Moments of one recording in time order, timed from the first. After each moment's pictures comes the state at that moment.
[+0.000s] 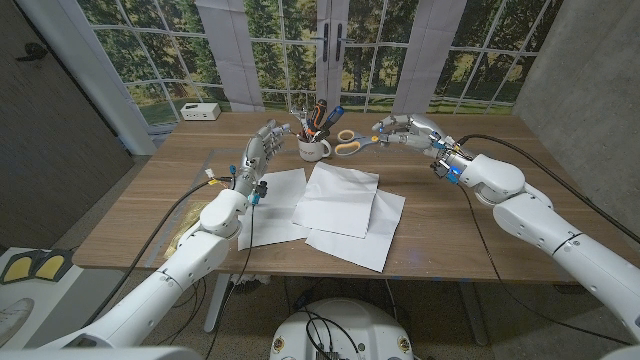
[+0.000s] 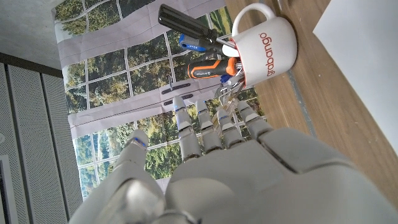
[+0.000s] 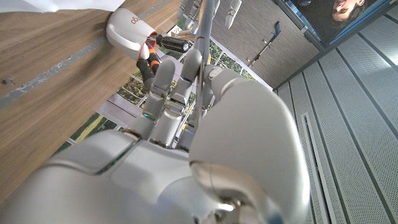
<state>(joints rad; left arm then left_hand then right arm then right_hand) 1.00 0.56 0.37 -1.60 -0.51 -0.31 0.14 0.07 0.02 0.55 -0.13 0.17 0.60 -0.12 0.26 0.19 0.38 -0.07 0.30 0.24 0.18 -0.04 0.19 0.18 0.15 0.03 0.20 0.17 -0.89 -0.79 -0.39 -1.68 0.60 0.31 0.34 1.33 0.01 0.50 -0.16 0.40 0.92 -0.08 0.19 0.49 0.49 -0.14 0.88 0.87 0.98 -0.14 0.27 1.20 0.38 -0.05 1.46 0.17</state>
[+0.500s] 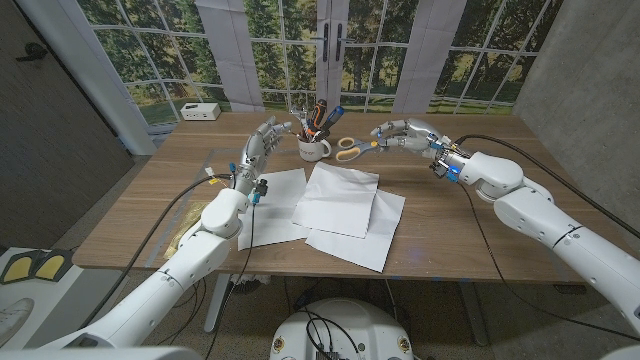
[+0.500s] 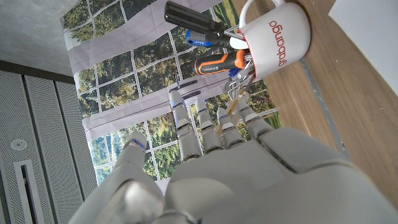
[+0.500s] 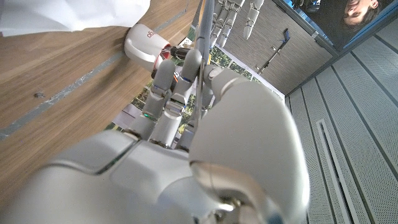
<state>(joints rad) 1.00 0.56 0.37 -1.59 -0.45 -0.35 0.17 0.06 0.00 0.53 -0.14 0.18 0.66 -0.12 0.27 0.19 0.35 -0.08 0.28 0.24 0.16 -0.04 0.19 0.18 0.15 0.02 0.20 0.17 -0.85 -0.80 -0.41 -1.66 0.62 0.23 0.38 1.33 0.01 0.51 -0.16 0.40 0.92 -0.08 0.19 0.48 0.49 -0.14 0.88 0.86 0.97 -0.14 0.27 1.20 0.38 -0.05 1.46 0.17</state>
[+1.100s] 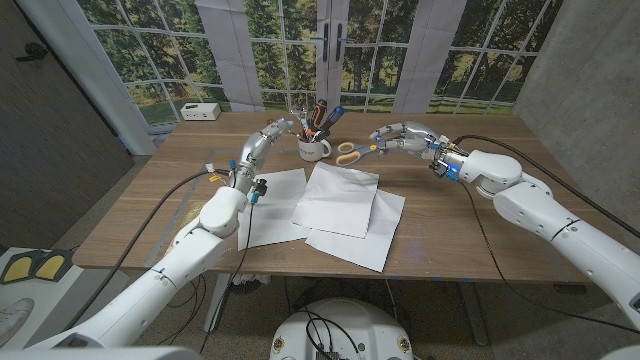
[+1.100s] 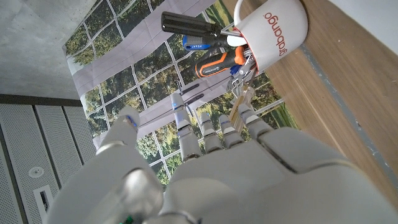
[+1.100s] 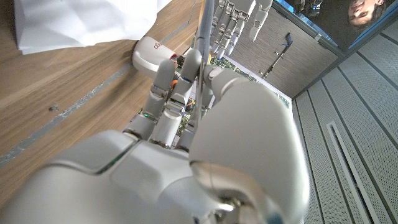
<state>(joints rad) 1.01 0.61 0.38 -1.65 -0.32 -0.32 0.22 0.36 -0.07 0.57 -0.19 0.18 0.62 -0.12 0.23 0.20 0.16 -0.09 0.23 0.24 0.04 -0.04 0.18 0.18 0.09 0.04 0.18 0.17 -0.81 -0.80 -0.43 -1.62 0.64 0.18 0.44 1.33 0.01 0.51 -0.16 0.41 0.93 -0.08 0.19 0.48 0.49 -0.13 0.87 0.86 0.97 -0.14 0.27 1.20 0.38 -0.05 1.47 0.17</state>
